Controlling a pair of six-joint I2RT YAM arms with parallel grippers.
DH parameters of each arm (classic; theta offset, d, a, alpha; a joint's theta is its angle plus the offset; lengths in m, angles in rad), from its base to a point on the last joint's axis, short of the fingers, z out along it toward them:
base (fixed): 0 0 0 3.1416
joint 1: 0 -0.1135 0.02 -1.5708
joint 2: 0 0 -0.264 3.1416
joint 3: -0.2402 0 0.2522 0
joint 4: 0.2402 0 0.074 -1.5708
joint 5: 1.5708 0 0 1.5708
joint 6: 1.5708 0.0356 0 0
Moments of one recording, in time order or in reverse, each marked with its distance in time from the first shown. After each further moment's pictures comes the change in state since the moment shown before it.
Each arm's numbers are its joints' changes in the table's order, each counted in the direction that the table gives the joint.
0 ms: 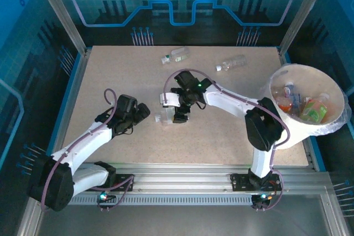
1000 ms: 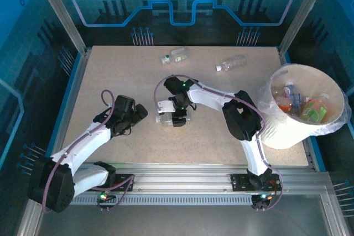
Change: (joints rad) left arm -0.032 0.010 0.007 0.032 0.016 -0.010; right arm -0.031 -0.224 -0.157 0.170 0.126 -0.030
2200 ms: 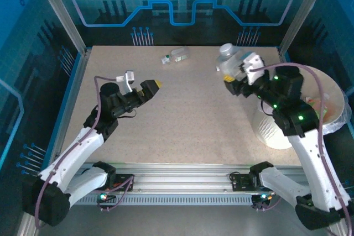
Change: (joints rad) left arm 0.013 0.126 -0.080 -0.592 0.521 0.007; right arm 0.472 1.192 0.330 -0.232 -0.001 0.628
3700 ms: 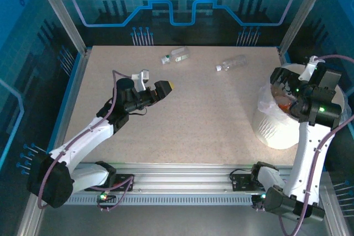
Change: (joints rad) left arm 0.090 -0.166 -0.058 -0.036 0.001 0.017; right arm 0.653 -0.088 -0.105 0.354 -0.011 0.492
